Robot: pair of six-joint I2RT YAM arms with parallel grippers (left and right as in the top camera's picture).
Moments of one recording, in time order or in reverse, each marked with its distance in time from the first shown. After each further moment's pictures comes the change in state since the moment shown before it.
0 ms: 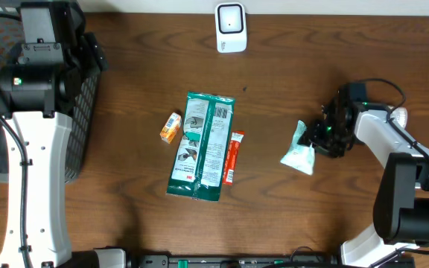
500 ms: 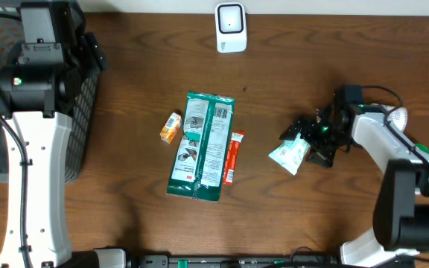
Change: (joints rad) left arm 0.000 0.000 0.000 0.000 0.000 0.000; right arm 0.025 -0.046 -0.016 -0.037 -0.171 0.155
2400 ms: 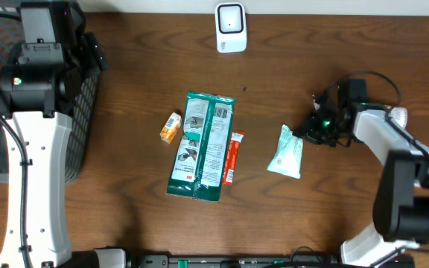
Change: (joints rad) left arm 0.000 0.000 0.000 0.000 0.000 0.000; right arm -0.030 0.046 0.019 0.181 -0.041 -0.313
